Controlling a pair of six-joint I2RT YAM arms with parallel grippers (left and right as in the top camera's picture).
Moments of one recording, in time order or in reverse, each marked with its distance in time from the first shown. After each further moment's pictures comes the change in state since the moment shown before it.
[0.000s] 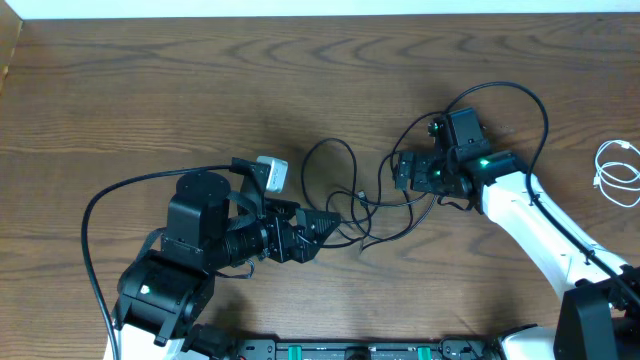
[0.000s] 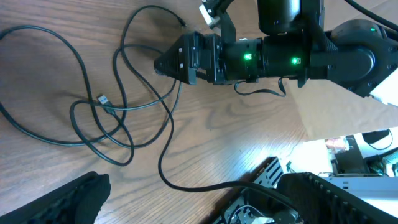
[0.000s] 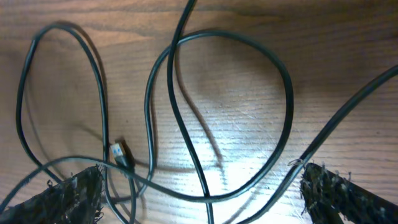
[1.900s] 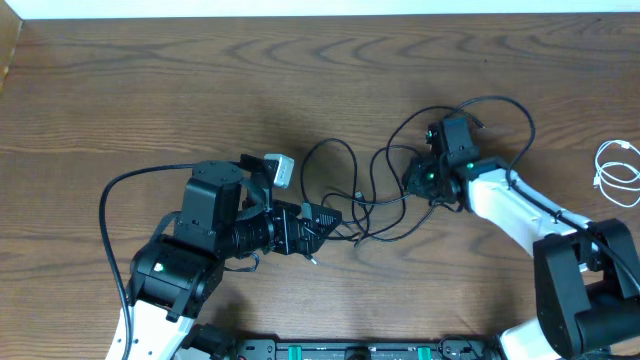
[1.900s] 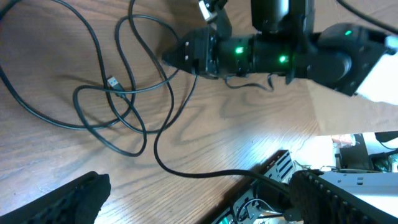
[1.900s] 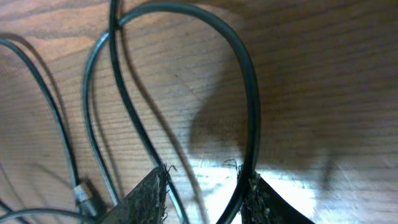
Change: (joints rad) left arm 0.000 0.085 0.000 -0.032 -0.011 0.014; right arm -0.022 0.154 -0.095 0.234 -0.057 0.095
